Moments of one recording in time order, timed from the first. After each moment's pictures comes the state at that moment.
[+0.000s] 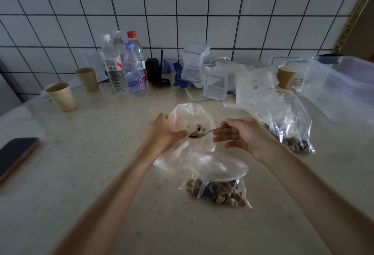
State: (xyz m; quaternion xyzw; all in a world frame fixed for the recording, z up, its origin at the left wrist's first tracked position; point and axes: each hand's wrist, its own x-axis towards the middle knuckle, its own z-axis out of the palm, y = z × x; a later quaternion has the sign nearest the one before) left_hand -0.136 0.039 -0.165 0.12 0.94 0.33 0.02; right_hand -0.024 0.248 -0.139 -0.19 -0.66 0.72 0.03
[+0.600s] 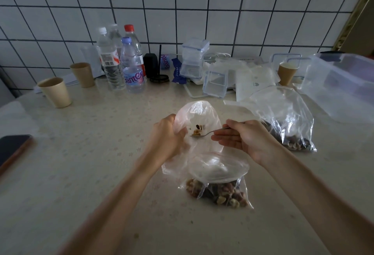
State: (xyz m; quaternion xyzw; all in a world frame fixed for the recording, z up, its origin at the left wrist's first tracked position) left_hand -0.120 0.044 -0.179 0.19 0.87 0.46 -0.01; right_hand -0.024 0.248 -0.151 -0.23 -0.61 0.76 0.04
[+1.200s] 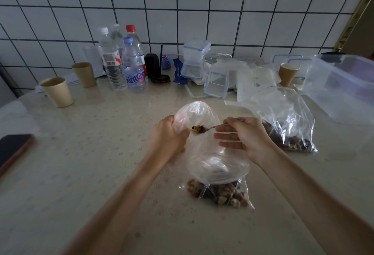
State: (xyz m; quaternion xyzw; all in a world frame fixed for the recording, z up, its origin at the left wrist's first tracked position) left_hand -0.119 0.046 -0.186 0.15 0.84 0.52 -0.01; right_hand -0.034 0.243 -0.154 -0.26 -0.63 0.72 0.10
